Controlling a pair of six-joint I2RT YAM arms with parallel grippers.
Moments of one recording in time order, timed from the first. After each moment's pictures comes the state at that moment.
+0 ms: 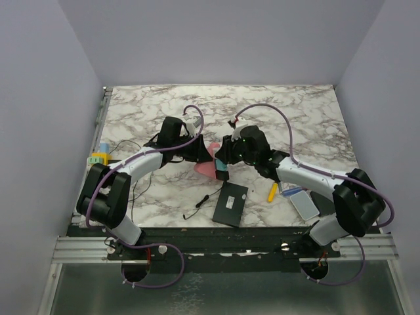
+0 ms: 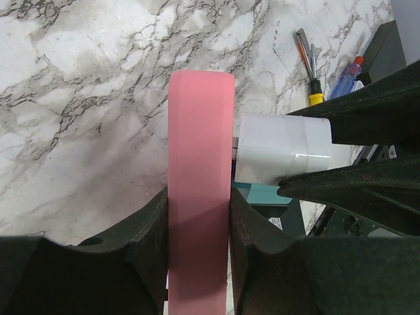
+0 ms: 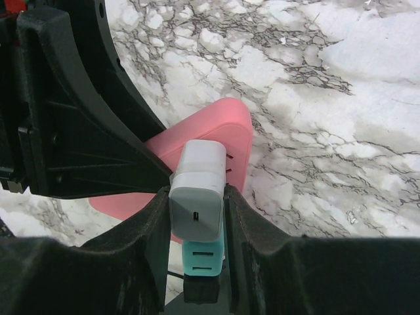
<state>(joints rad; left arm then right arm) -0.40 1.58 0.92 -0.03 0.61 -0.33 0.73 1.51 0.93 0.11 -0.09 0.33</state>
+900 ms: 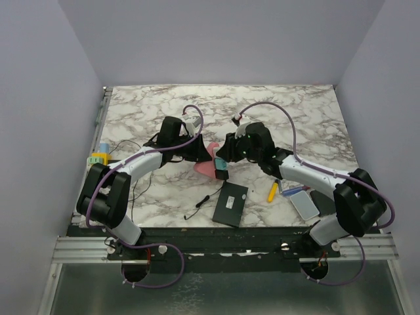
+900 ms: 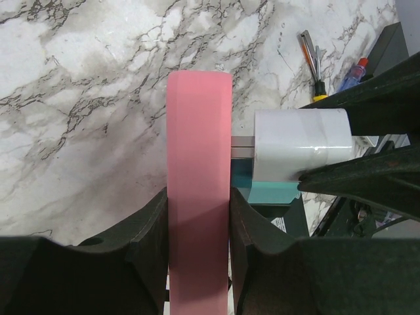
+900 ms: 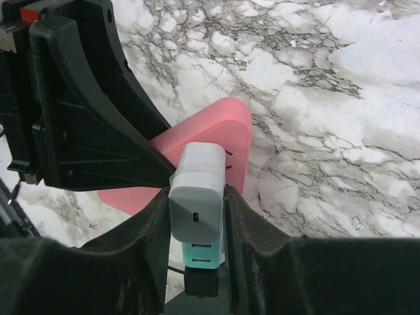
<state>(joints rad) -0.39 1.58 0.92 -0.04 0.61 -0.32 0.70 1.51 0.92 0.13 -0.13 0.34</state>
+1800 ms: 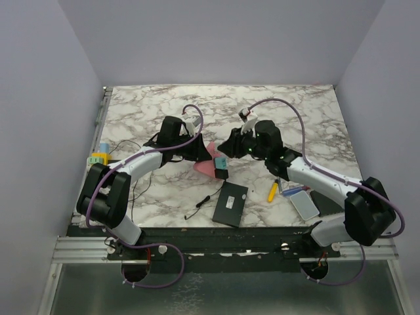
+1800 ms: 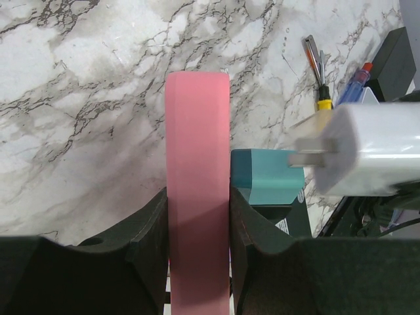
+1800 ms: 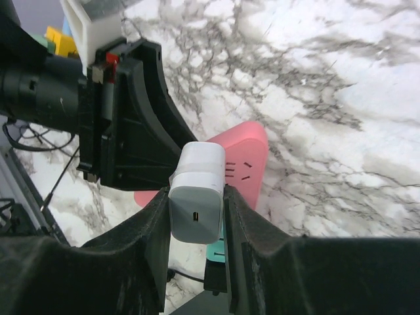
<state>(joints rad) -0.39 1.58 0.93 -0.04 0.59 -0.32 0.65 1.44 0.91 0.18 -0.25 0.34</state>
